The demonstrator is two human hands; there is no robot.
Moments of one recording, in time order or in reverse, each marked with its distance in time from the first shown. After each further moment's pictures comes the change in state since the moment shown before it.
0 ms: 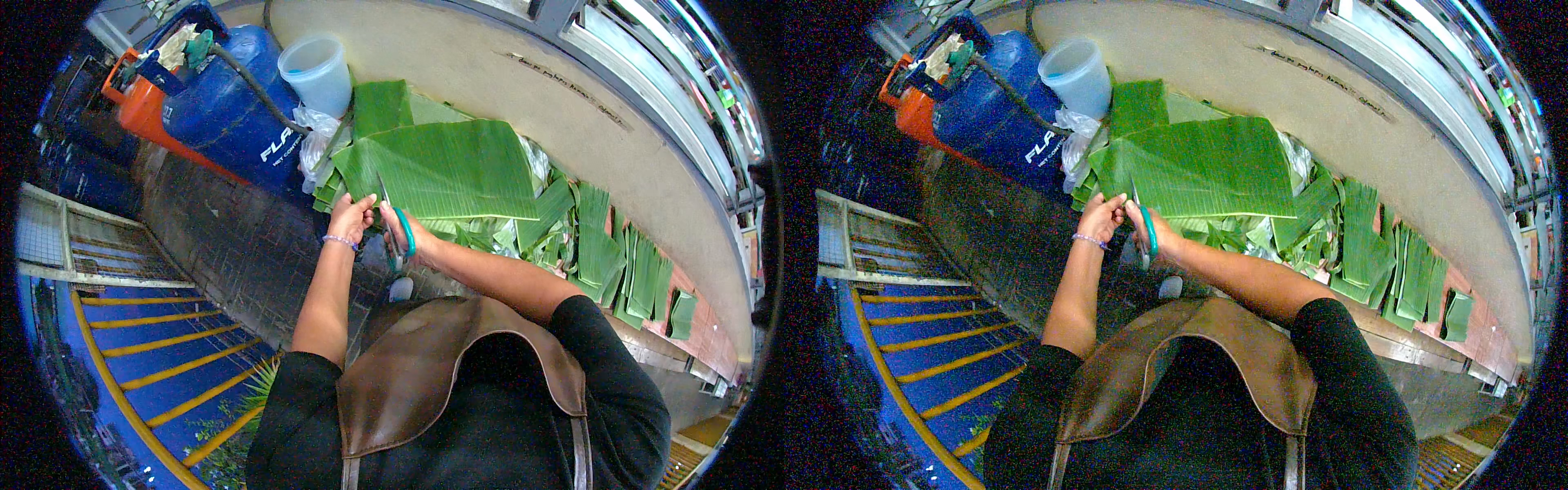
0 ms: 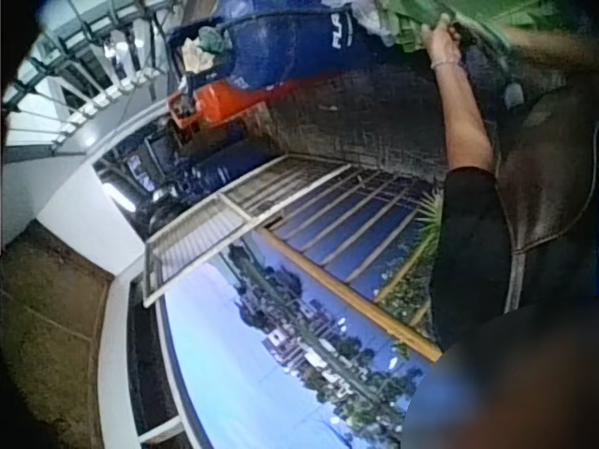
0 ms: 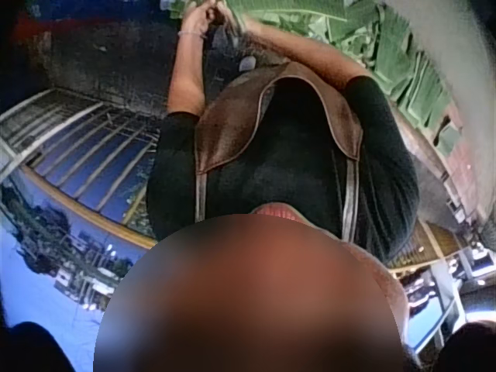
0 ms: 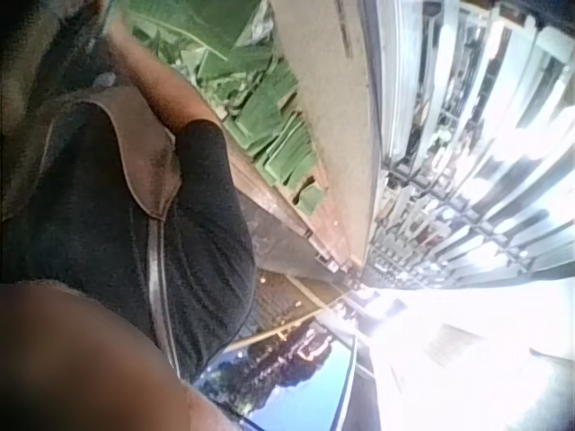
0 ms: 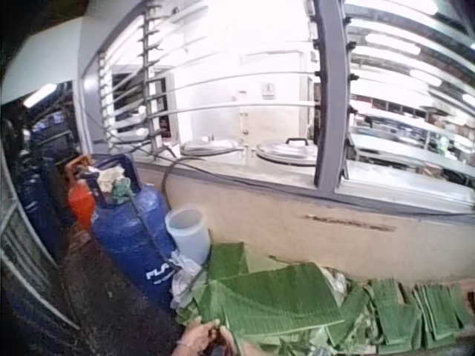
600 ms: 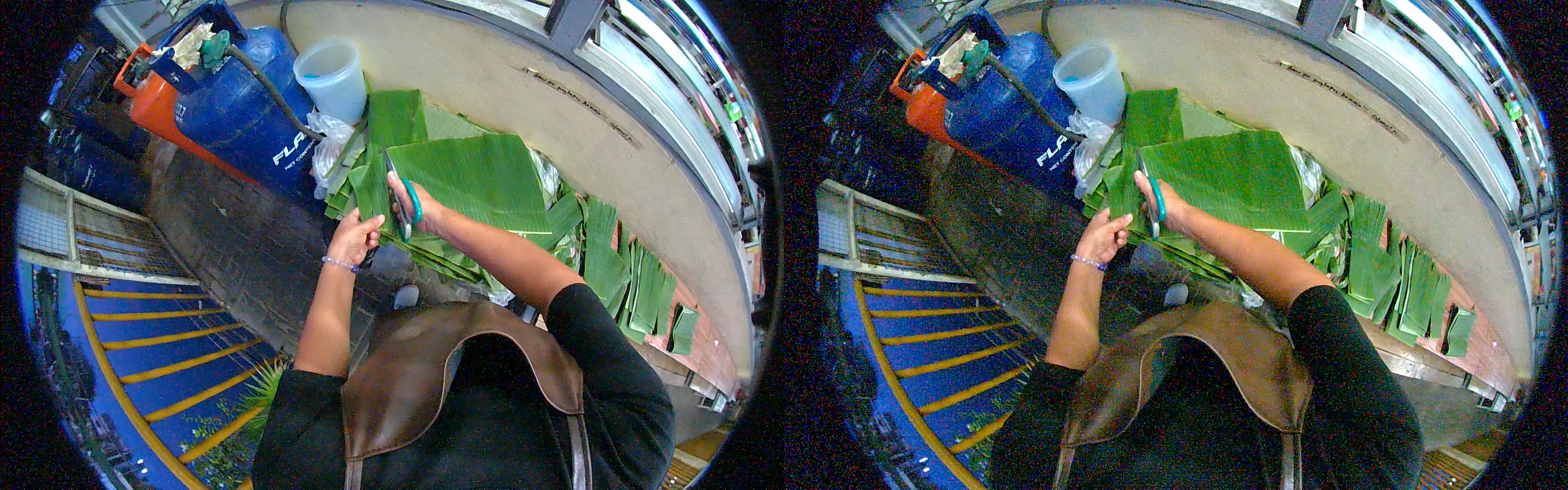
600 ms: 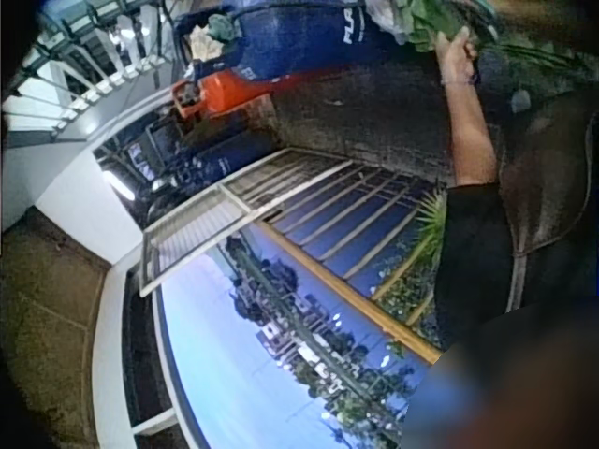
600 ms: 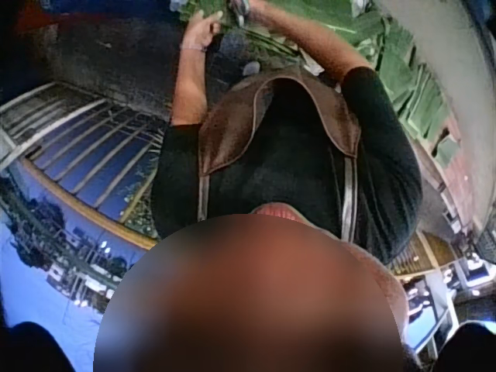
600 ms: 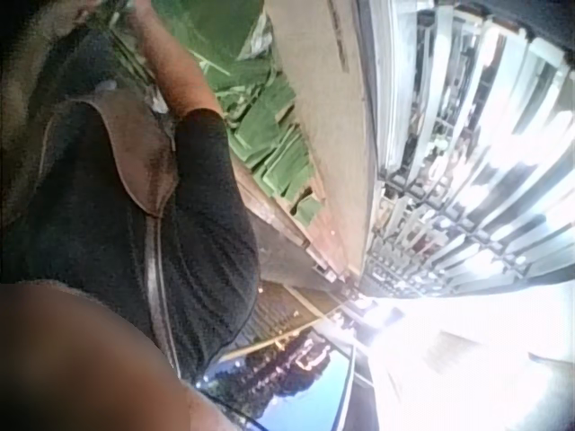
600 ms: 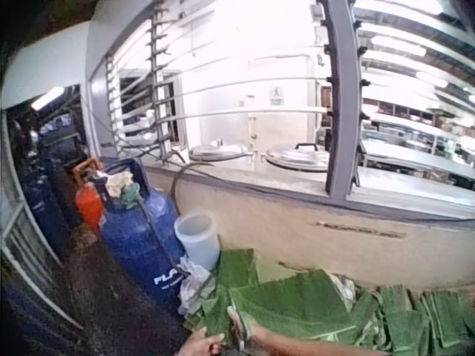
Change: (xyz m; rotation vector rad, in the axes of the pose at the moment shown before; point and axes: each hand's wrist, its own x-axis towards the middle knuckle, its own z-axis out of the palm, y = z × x) left_hand -0.046 0.021 -0.006 -0.005 -0.136 -0.027; right_hand 0.061 -0.038 -0.019 -0.018 0.018 -0.046
